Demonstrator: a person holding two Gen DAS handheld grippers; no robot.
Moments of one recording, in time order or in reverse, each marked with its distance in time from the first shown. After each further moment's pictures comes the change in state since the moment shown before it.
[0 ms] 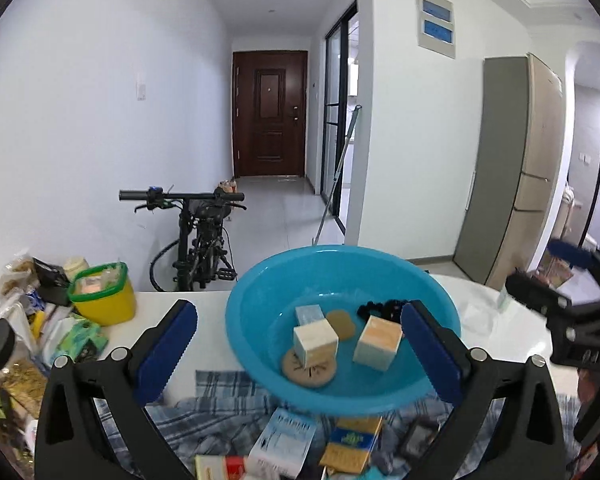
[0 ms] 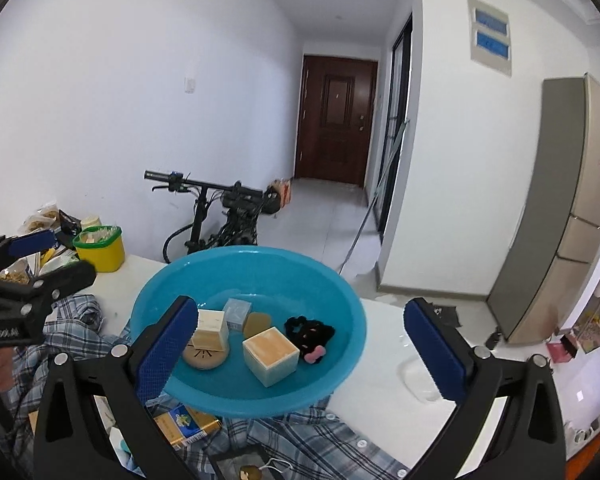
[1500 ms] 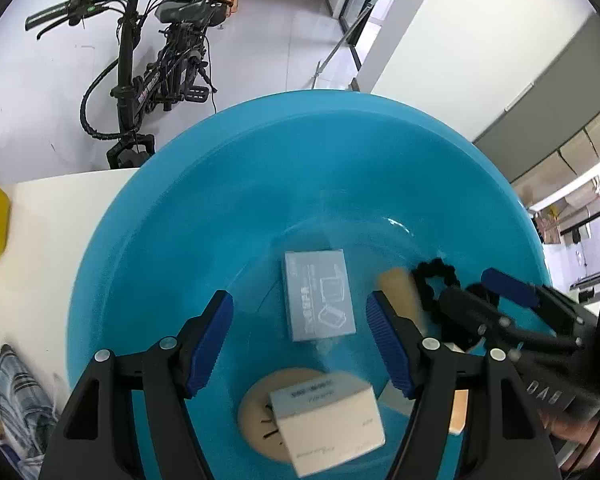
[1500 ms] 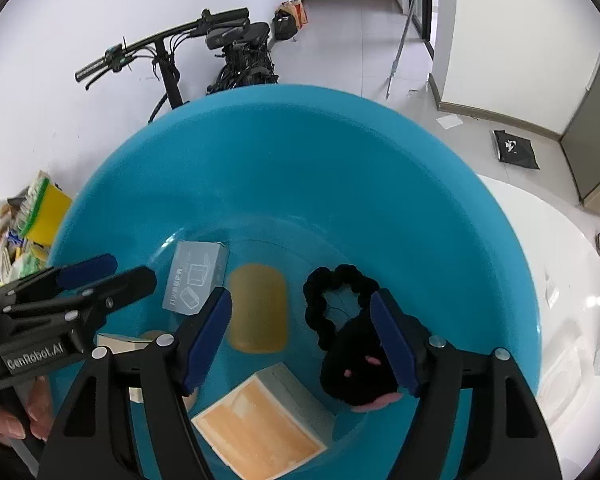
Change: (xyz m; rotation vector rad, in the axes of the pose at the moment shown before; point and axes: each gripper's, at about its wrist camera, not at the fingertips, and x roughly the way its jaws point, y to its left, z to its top) left arm 0.340 0.018 -0.012 -0.219 0.744 -0.074; right arm 0.322 -0.033 -0.037 0.230 0.736 0.224
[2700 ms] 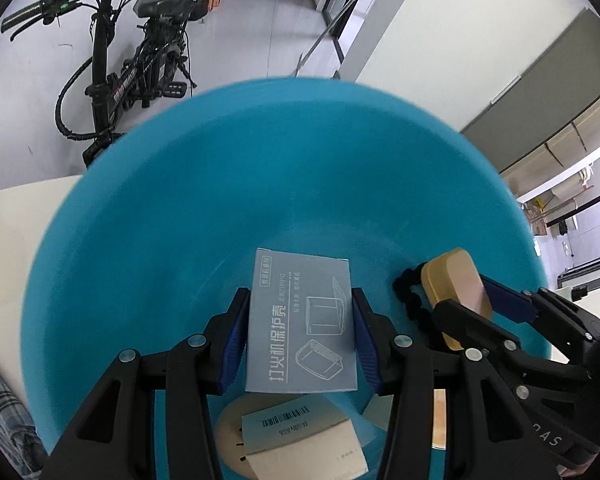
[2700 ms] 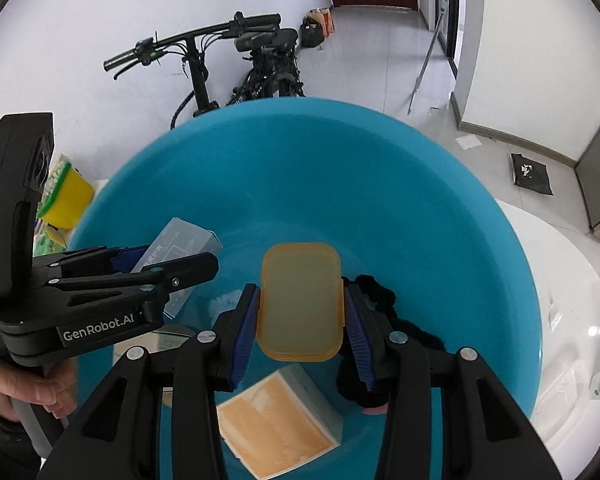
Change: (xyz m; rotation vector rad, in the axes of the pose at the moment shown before) left arm 0.032 -0.011 0.012 0.014 0.037 -0.061; right arm -0.006 0.013 -0.001 -0.095 -0.025 0.033
